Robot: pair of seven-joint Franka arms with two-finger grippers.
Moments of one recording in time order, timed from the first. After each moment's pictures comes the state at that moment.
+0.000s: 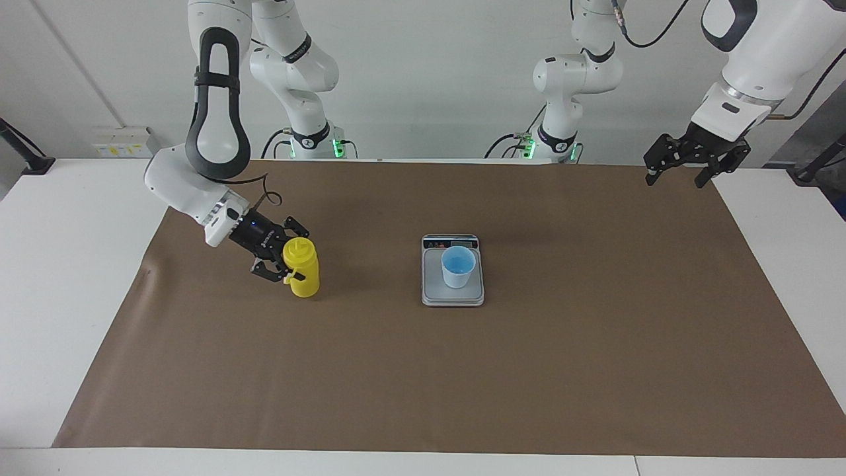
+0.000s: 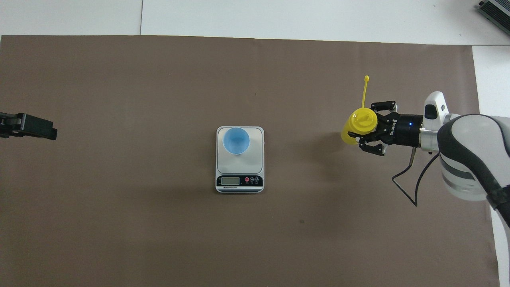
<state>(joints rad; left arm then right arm) 0.01 -0.03 -0.05 -1.59 -0.03 1.55 0.06 -0.22 0.13 0.13 -2.16 1.10 2.18 -1.97</state>
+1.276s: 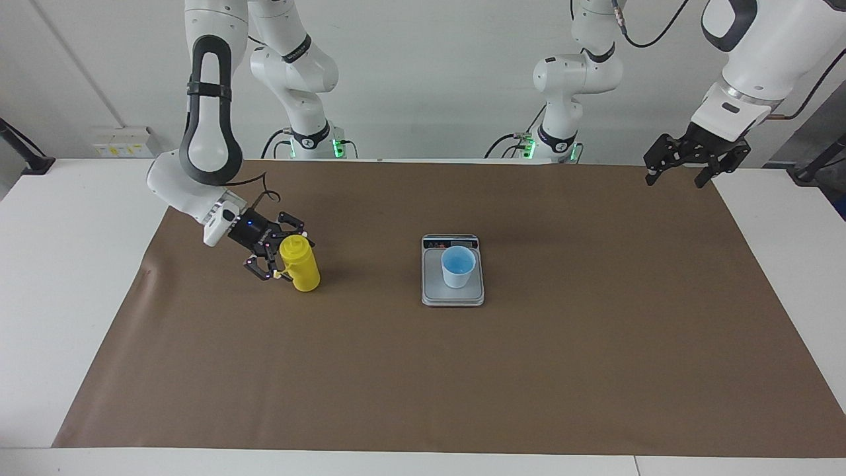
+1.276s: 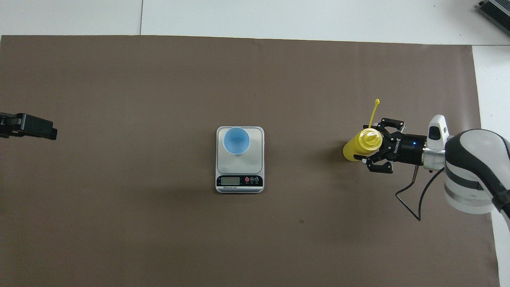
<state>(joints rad) 0.01 -0.03 -0.05 -1.59 -0.03 1.55 0.06 -0.27 0.12 0.13 -2.23 1.13 2.16 -2.01</state>
